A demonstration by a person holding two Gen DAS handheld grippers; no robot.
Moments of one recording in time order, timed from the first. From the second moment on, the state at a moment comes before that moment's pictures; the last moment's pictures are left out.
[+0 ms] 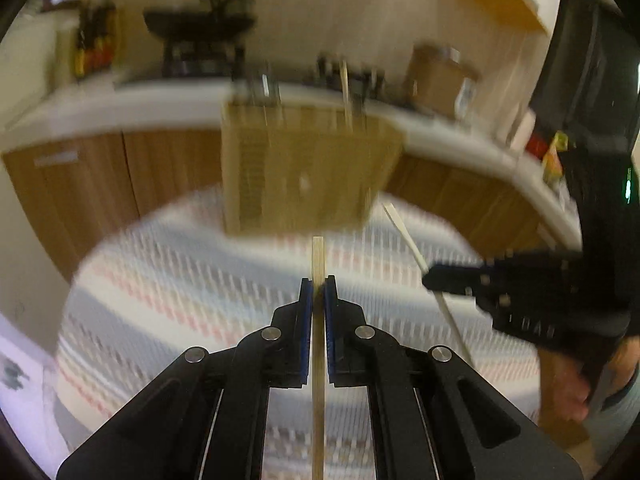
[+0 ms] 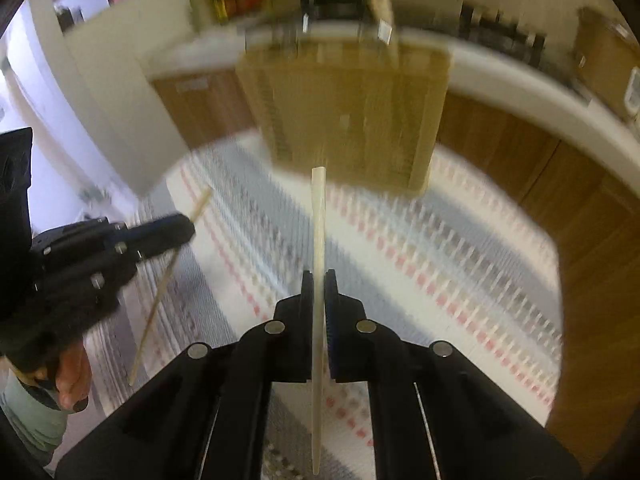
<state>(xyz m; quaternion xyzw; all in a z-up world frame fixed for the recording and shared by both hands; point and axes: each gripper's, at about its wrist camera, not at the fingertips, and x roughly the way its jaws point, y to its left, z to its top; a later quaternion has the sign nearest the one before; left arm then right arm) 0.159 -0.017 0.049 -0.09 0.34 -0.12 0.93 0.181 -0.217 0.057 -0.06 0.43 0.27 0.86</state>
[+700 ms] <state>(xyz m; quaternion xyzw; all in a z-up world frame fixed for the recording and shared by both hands) 0.236 0.011 0.192 -0.15 0.07 -0.12 0.98 0.255 -0.217 0.166 -0.01 0.22 0.24 0.95</state>
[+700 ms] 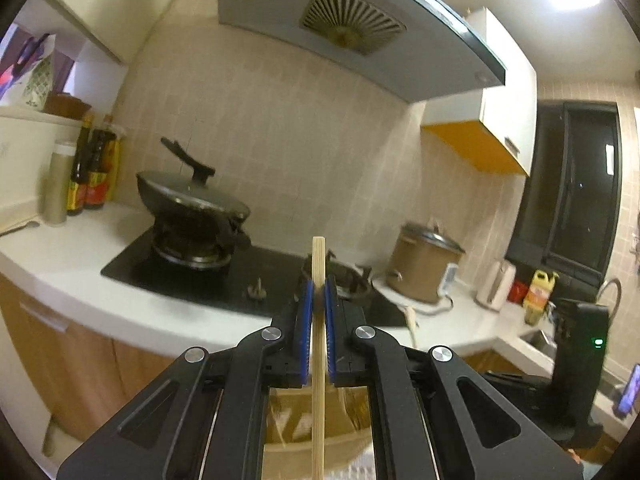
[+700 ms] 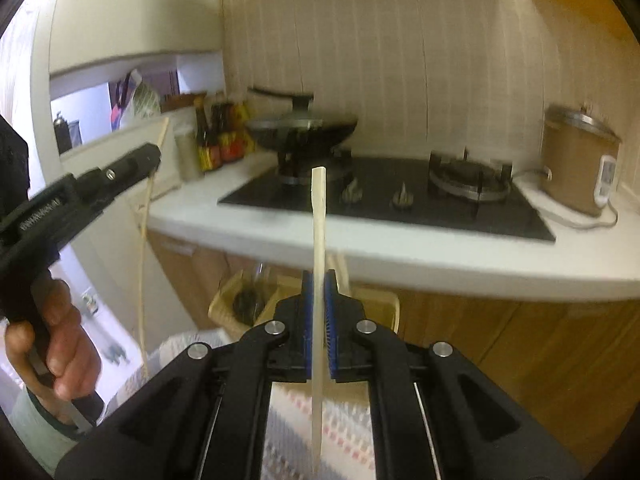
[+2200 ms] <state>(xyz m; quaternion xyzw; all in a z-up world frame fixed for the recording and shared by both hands) 0.208 0.042 0.130 -0.15 0.05 -0.03 0.99 0.227 -0.240 0.117 0.00 0.10 0.18 0.98</state>
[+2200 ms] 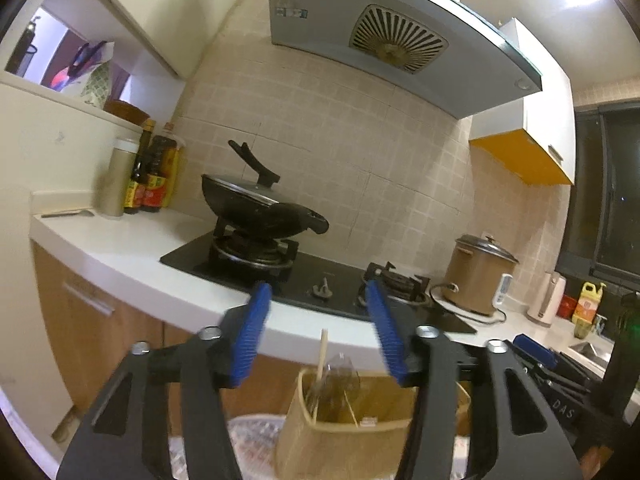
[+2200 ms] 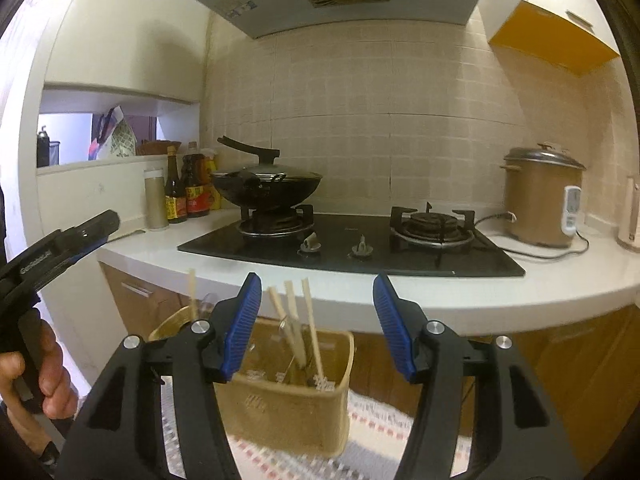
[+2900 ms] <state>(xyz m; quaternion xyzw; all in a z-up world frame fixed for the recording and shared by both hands) 0.054 -0.014 0.080 -0.05 0.08 0.00 1.00 0.085 -0.264 0.071 0.02 0.13 0.14 0.98</state>
